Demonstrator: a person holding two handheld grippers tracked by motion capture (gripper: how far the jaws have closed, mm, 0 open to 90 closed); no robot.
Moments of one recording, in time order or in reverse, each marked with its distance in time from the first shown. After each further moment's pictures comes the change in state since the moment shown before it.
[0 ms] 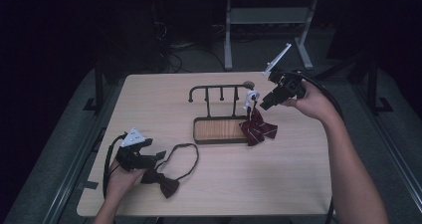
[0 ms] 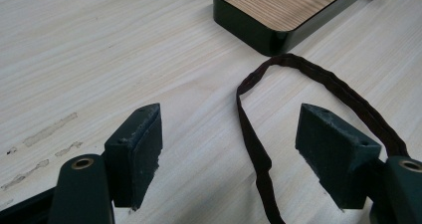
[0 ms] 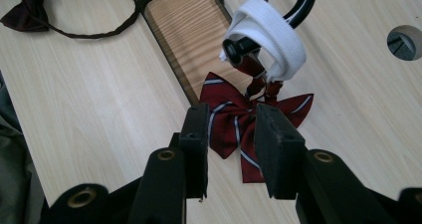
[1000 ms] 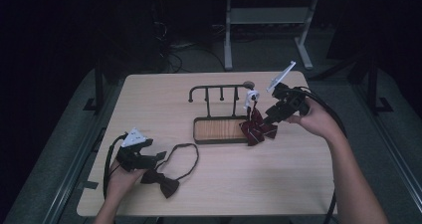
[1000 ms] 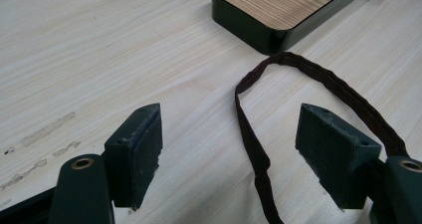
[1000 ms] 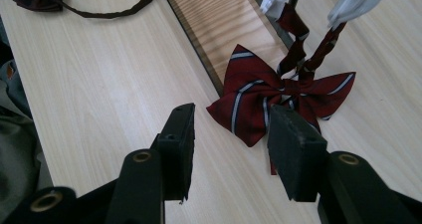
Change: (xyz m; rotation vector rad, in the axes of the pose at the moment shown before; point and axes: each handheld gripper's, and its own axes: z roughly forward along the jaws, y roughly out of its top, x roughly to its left) left arm -0.002 0.000 0.001 0.000 -0.003 -0.006; right arm 0.015 -0.035 0.020 -0.028 0.038 -0.003
